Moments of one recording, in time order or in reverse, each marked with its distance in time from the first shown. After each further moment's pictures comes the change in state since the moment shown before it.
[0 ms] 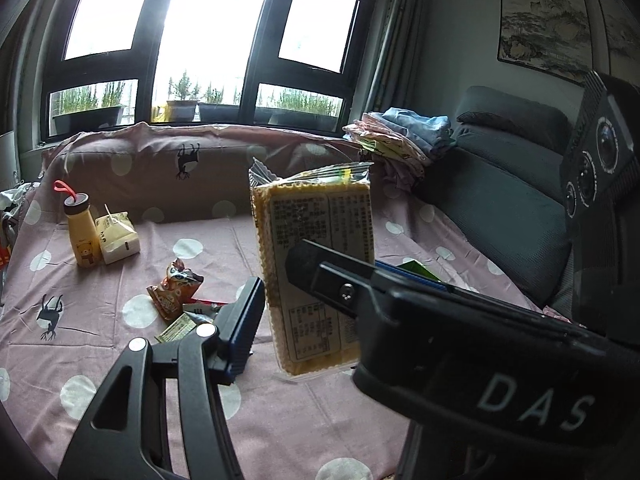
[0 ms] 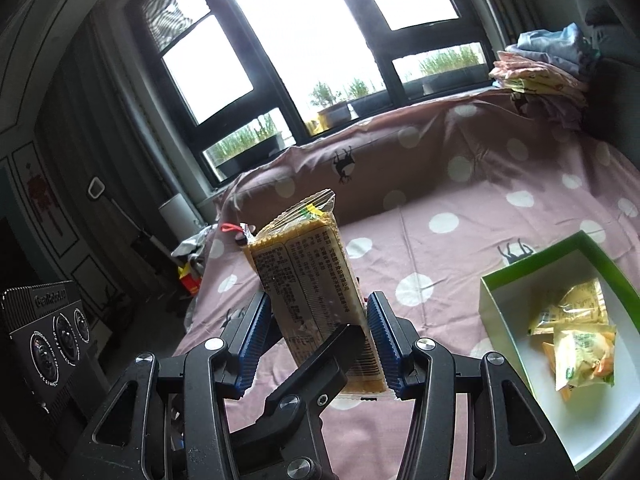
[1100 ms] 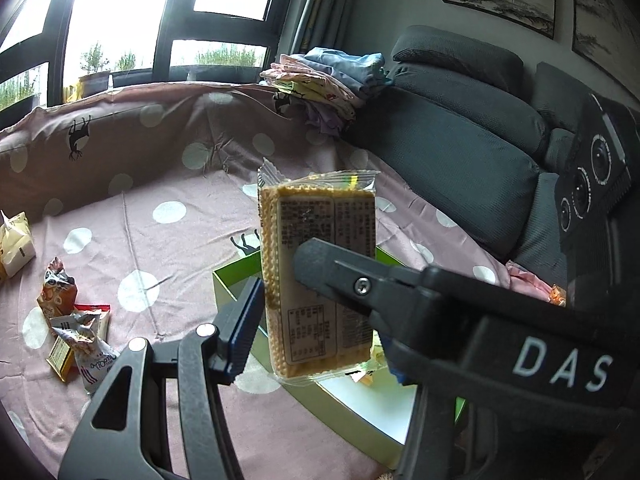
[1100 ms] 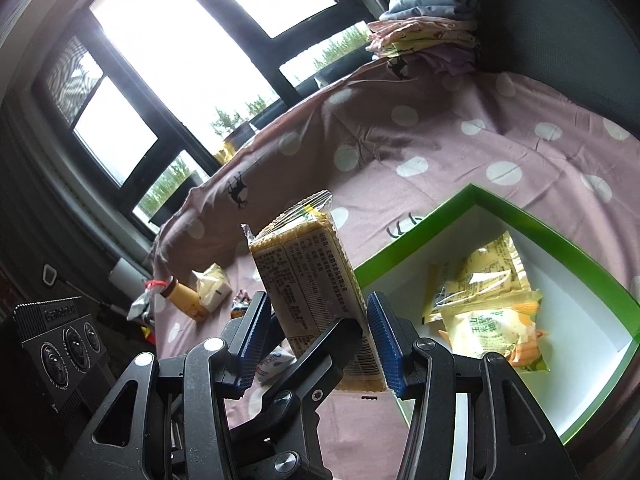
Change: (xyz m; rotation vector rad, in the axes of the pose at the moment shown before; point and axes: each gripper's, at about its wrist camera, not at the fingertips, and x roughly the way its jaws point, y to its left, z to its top) left arm 0.109 -0.075 -0.006 0.093 0.183 -0.228; right arm -0.022 -0.134 0.004 0.309 -0.031 -0.161
